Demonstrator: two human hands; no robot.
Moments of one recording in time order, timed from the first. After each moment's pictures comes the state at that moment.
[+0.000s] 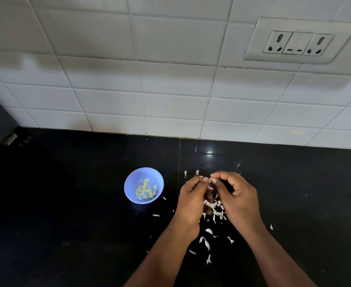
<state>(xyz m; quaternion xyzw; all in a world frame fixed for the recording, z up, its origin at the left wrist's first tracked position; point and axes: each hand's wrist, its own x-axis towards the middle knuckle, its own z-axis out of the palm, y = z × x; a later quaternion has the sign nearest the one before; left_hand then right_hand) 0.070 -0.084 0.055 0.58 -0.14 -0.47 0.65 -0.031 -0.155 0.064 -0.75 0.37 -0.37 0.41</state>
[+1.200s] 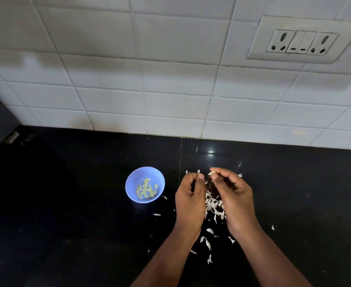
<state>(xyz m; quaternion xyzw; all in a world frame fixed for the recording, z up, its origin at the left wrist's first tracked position) 0.062 -0.083 0.049 0.62 -0.17 -0.30 0.70 -0.013 -0.146 0.061 -0.54 0.39 -0.41 0.62</state>
